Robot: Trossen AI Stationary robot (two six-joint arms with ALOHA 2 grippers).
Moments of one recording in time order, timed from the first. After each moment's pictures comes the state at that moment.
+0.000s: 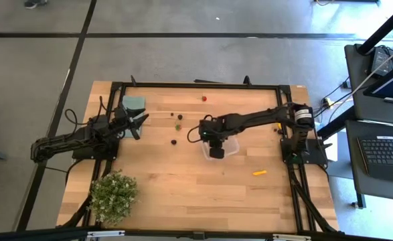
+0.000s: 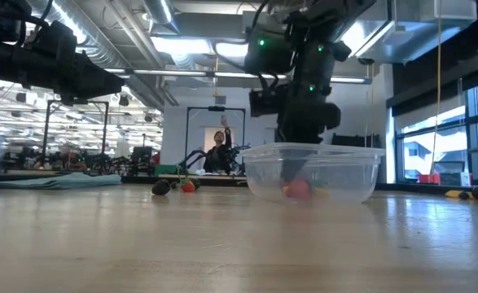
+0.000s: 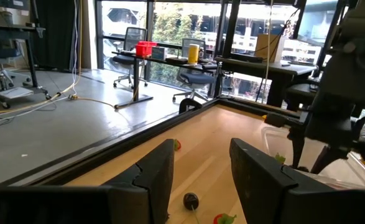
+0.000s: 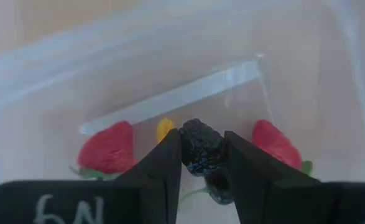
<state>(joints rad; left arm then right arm) 0.27 0.01 0.03 -0.02 -0.32 -0.13 -0.06 1.92 1.29 -0.67 0.03 -0.03</state>
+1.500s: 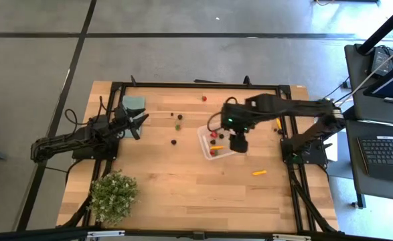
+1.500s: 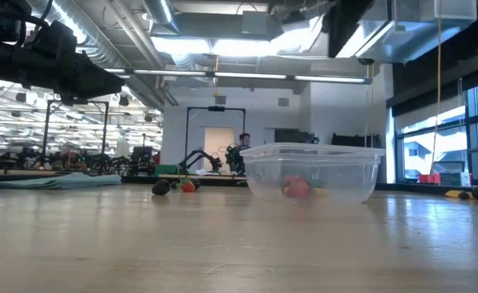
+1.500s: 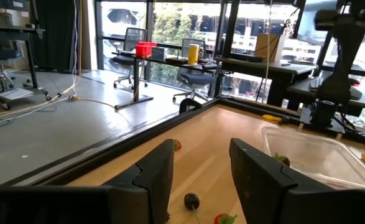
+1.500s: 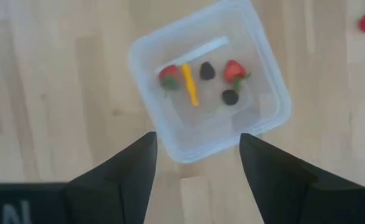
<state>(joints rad) 0.27 0.01 0.03 -0.02 -0.32 -0.12 0.01 1.57 1.62 -1.30 0.00 0.13</state>
